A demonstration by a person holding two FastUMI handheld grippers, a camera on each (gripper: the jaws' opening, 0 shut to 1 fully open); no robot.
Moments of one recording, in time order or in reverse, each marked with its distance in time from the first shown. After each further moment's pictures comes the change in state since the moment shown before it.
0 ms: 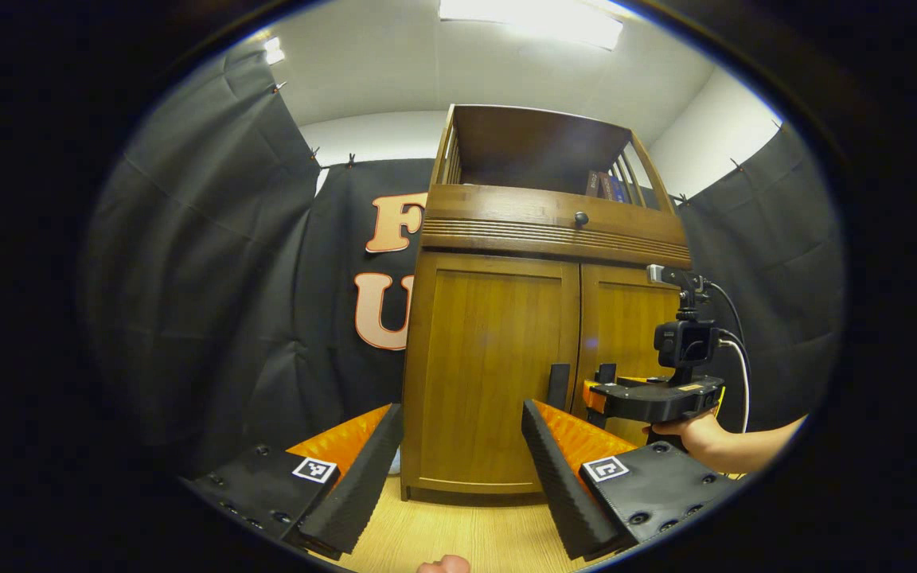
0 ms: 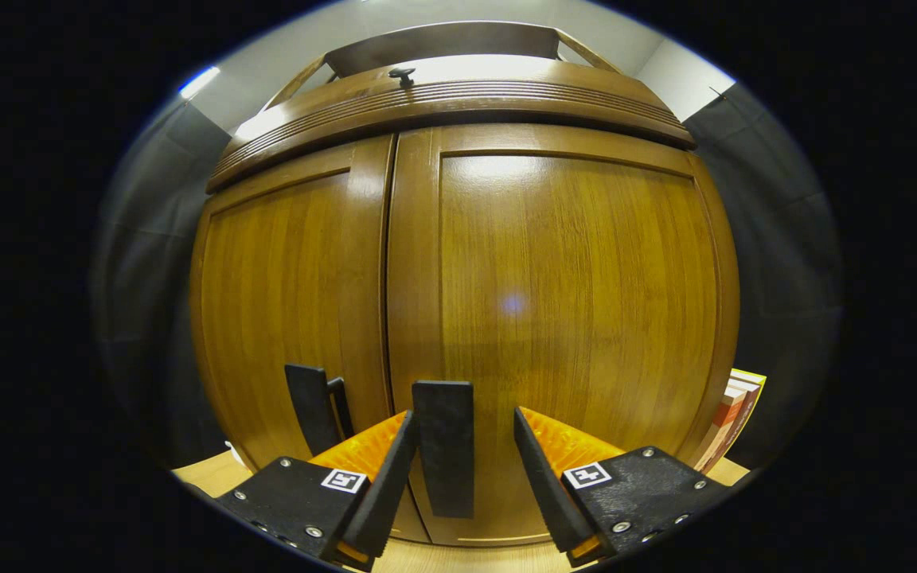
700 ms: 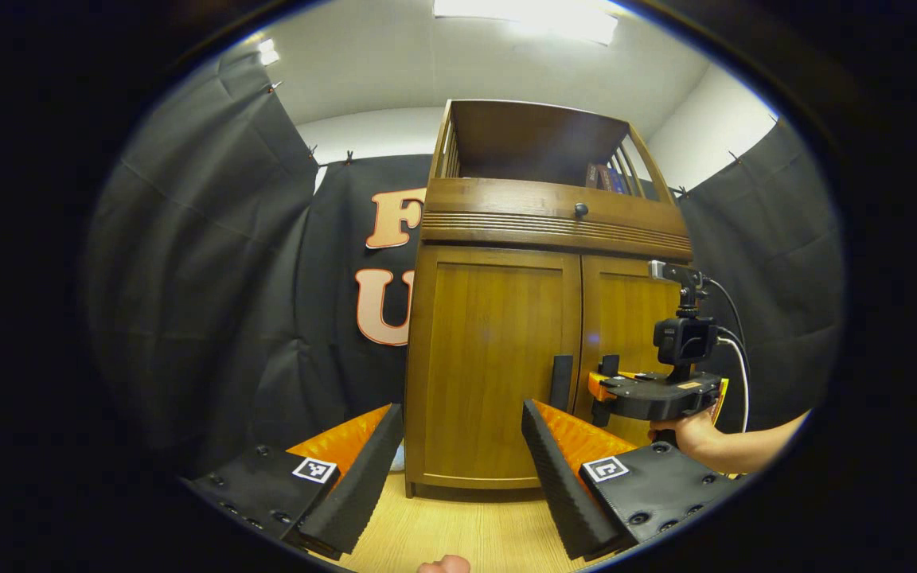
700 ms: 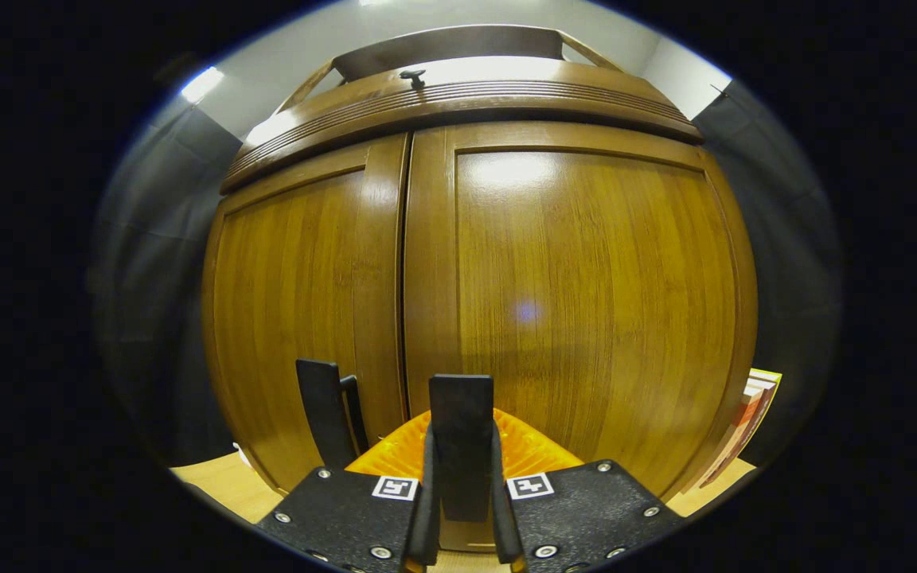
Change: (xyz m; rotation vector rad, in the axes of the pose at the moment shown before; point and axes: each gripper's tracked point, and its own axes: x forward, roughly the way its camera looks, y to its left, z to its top) left arm 0.002 0.001 -0.005 0.021 0.023 -0.001; right arm 0.002 0.018 -0.001 0.011 -0.035 0.067
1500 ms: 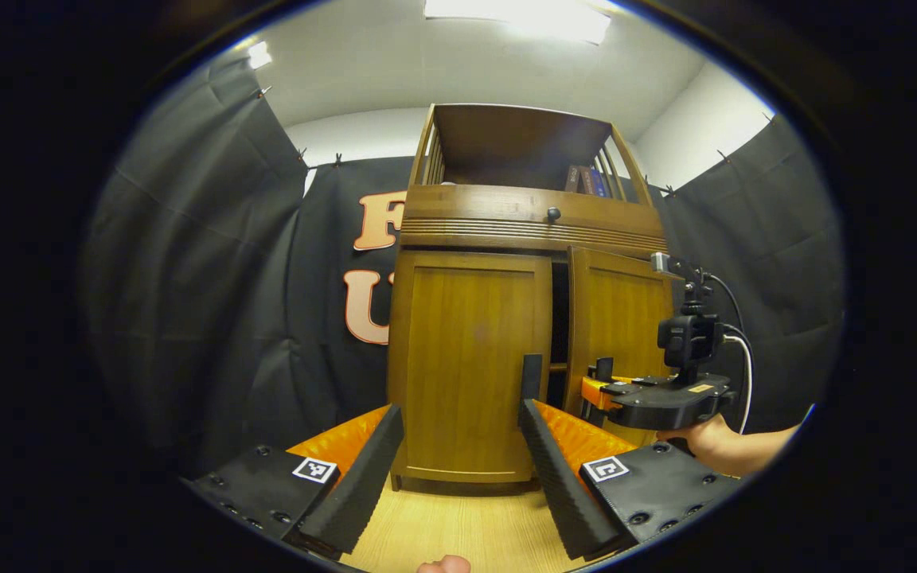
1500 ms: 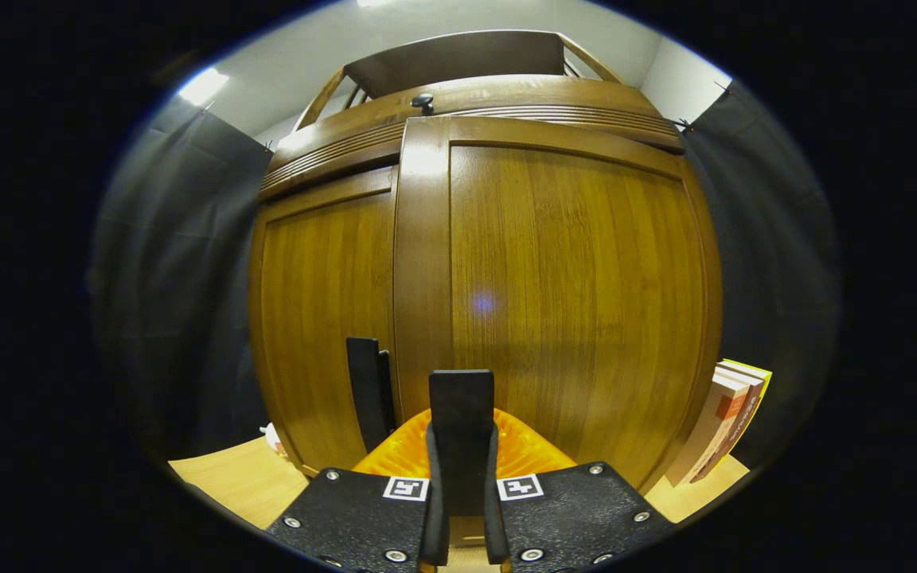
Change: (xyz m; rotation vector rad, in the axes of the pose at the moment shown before) left arm -0.029 -0.038 0.006 0.009 0.002 -0.034; right arm -0.078 -0.006 0.000 0.002 0.039 0.094
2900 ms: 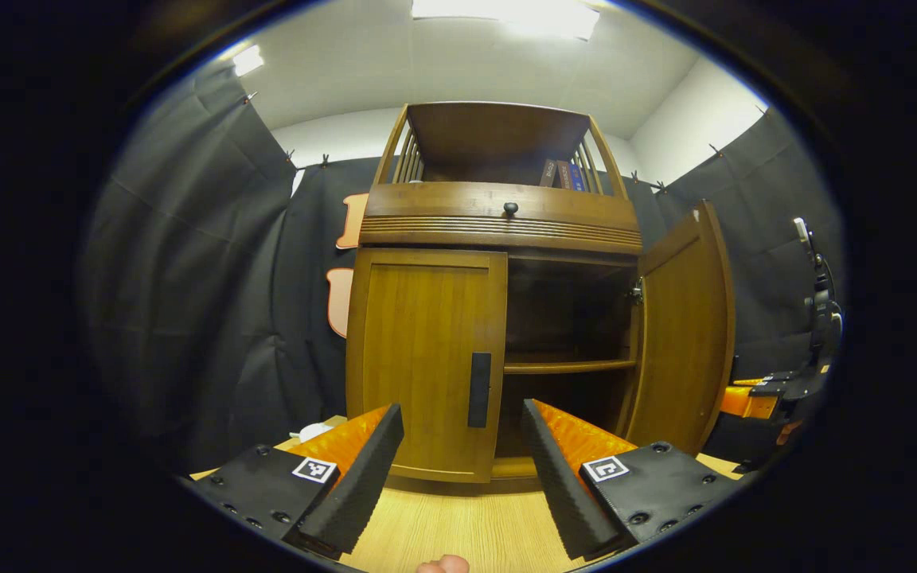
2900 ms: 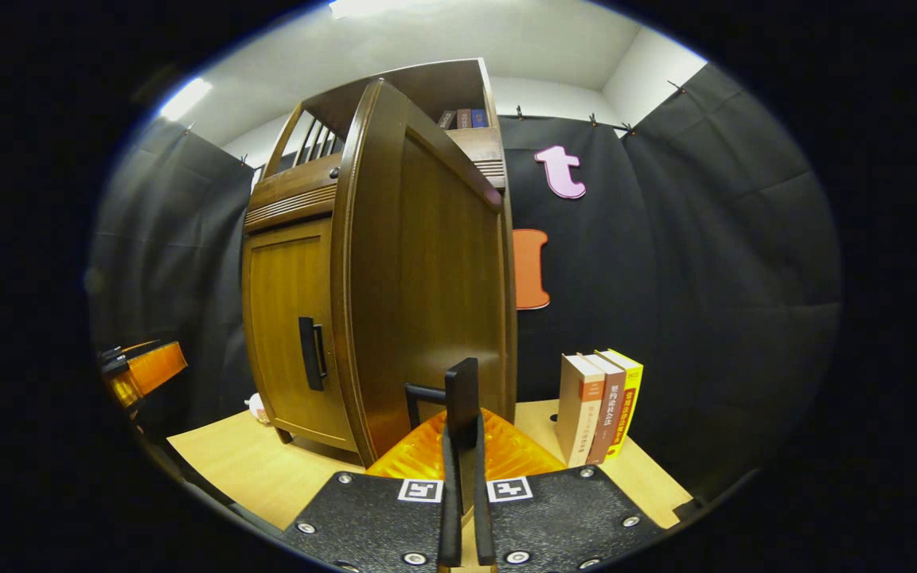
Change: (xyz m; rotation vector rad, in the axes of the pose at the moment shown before) left arm 0.005 -0.076 -0.008 0.010 0.008 0.008; right arm -0.184 -0.164 0.016 0.011 0.018 -0.128
